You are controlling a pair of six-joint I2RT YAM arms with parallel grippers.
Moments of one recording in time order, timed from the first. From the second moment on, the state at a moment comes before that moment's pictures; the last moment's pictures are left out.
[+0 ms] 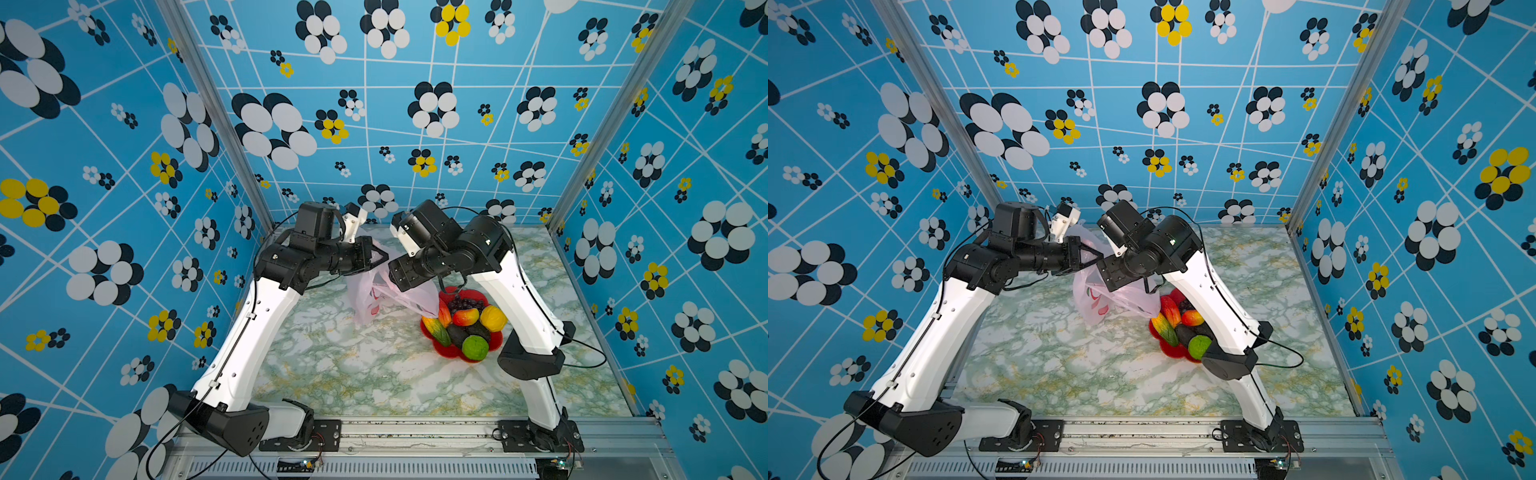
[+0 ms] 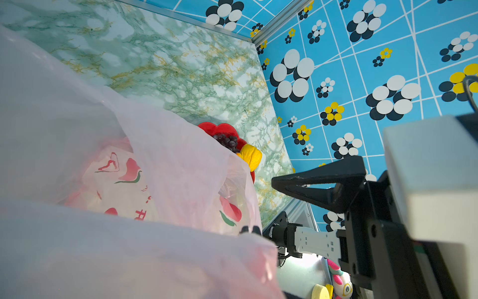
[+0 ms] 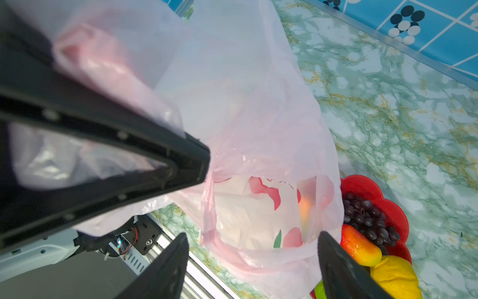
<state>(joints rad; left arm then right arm) -0.35 1.35 1.65 -0.92 0.64 -0.55 0.94 2.11 2.85 -1.68 0.09 0.30</state>
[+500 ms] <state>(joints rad) -0.35 1.38 1.68 -0.94 0.64 -0.55 0.94 2.18 2.85 -1.68 -0.04 0.30</state>
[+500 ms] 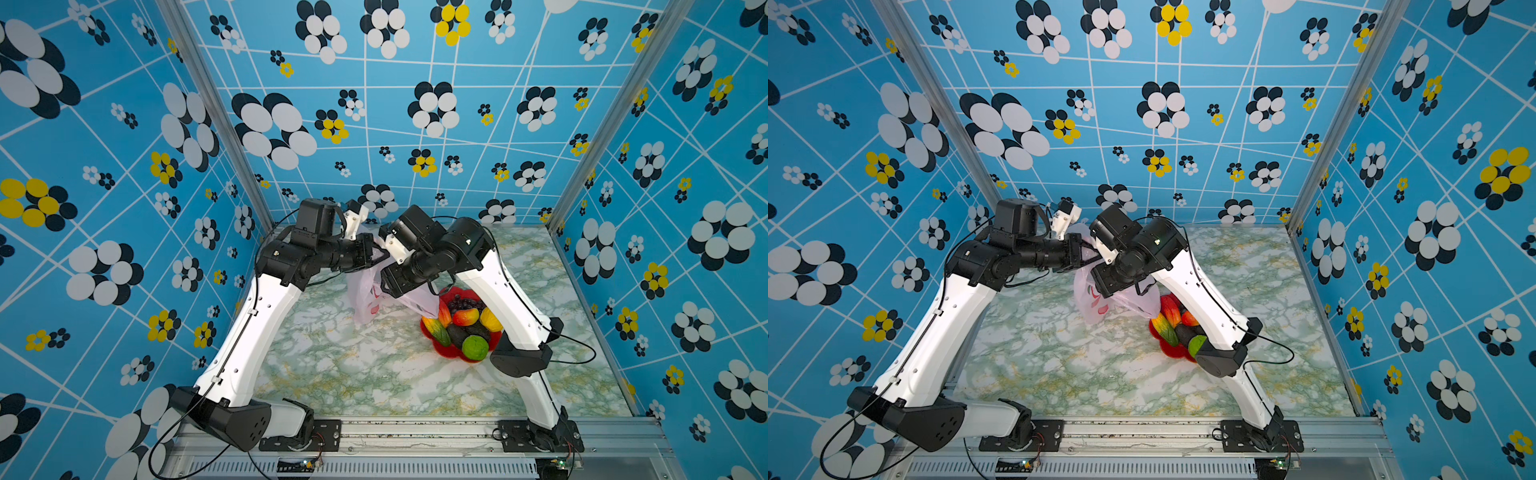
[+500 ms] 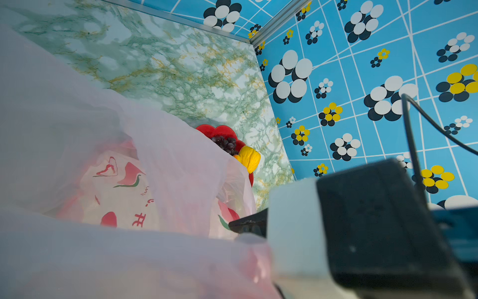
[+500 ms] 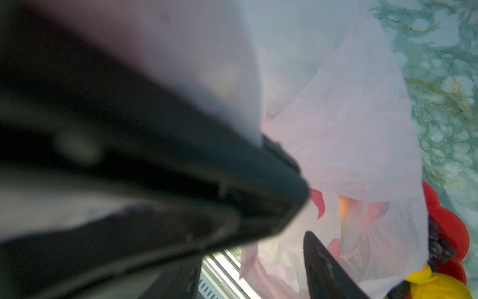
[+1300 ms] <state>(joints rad) -0.33 1.33 1.66 -0.99 0.59 -0.53 0.89 1.94 2.68 -1.52 0.16 0.39</state>
